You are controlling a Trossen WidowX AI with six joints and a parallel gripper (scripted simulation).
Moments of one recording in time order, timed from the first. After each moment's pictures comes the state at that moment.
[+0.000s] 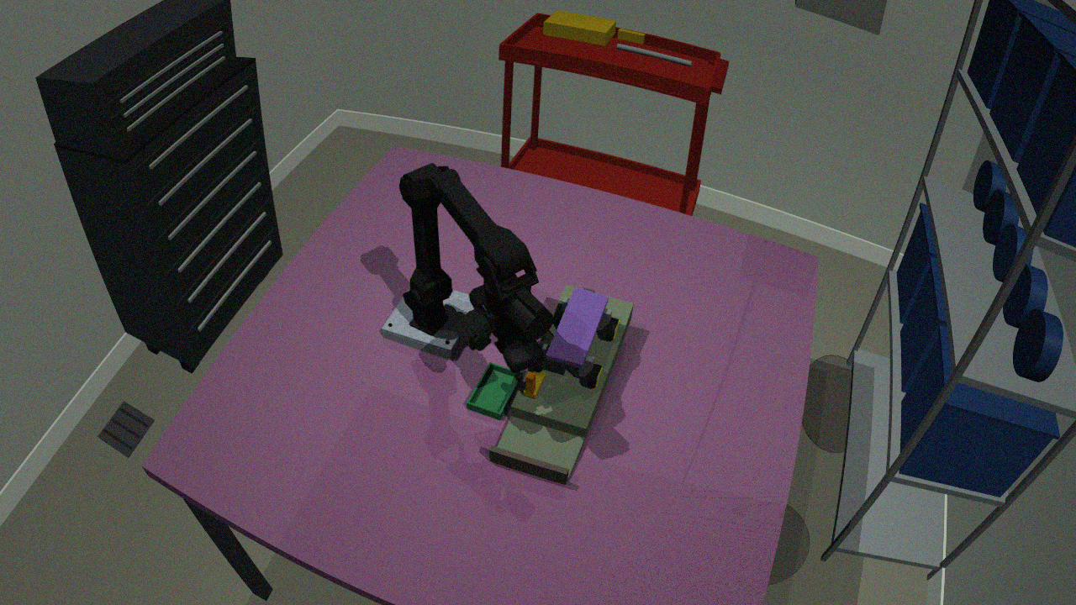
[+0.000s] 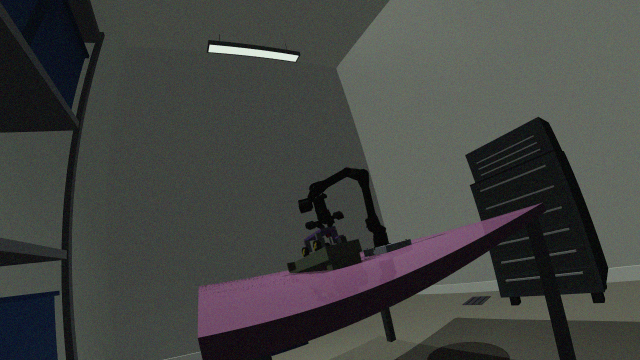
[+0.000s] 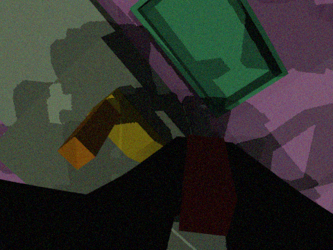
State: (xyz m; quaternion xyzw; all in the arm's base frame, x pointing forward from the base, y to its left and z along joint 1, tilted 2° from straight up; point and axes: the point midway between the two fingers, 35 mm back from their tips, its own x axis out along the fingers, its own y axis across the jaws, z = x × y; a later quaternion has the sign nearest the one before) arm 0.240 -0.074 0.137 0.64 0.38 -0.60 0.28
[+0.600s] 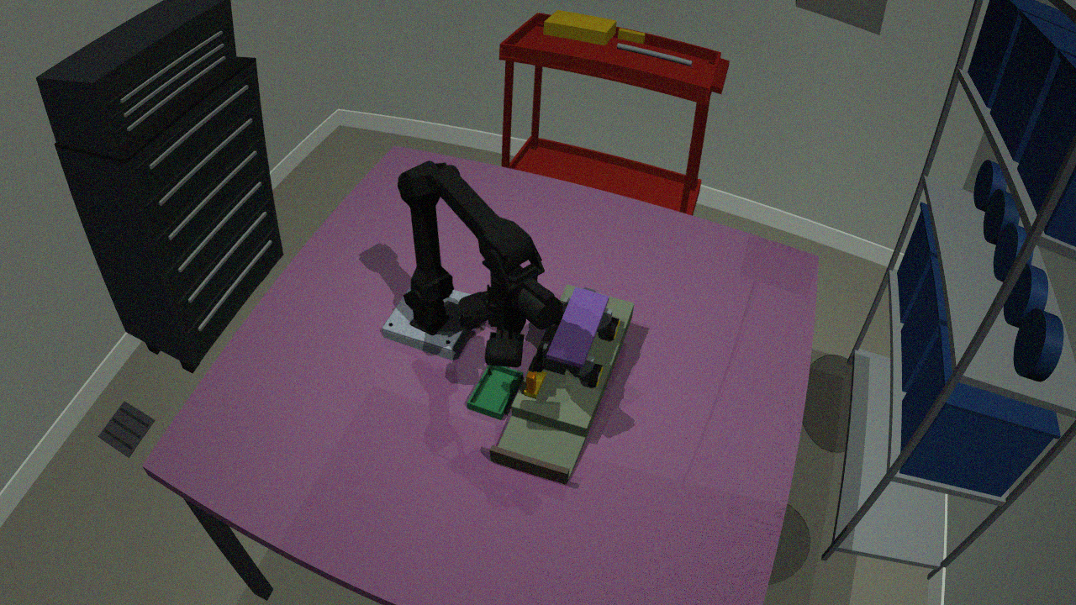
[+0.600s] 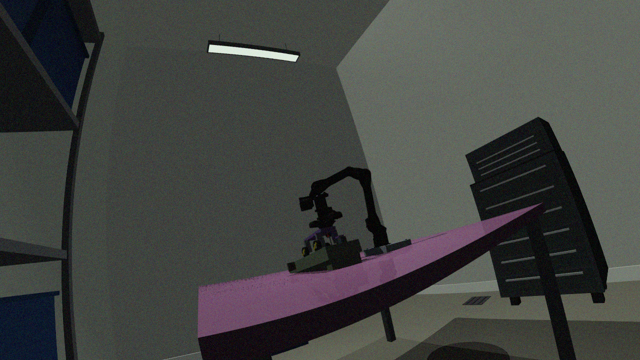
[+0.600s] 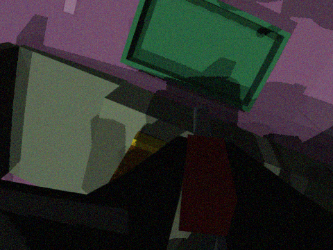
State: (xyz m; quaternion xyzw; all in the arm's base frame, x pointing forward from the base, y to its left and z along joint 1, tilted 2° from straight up) arm 0.240 -0.071 0.137 0.69 0.17 -0.69 0.14
